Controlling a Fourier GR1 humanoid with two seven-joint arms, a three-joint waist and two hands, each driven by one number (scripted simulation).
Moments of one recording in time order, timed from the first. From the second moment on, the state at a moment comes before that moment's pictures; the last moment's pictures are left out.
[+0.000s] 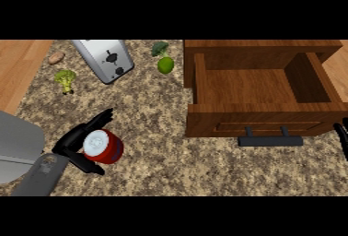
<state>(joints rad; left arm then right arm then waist) -0.42 0.33 -0.01 -0.51 -0.25 -0.52 -0.75 0.24 -0.05 -0.24 -2.13 -0.08 0.20 0.10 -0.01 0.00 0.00</state>
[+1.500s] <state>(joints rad) -0.35 0.19 -0.06 -0.79 -0.08 -0.59 -0.55 0.29 -0.02 -0.24 -2.16 -0.09 0.20 0.08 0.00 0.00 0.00</state>
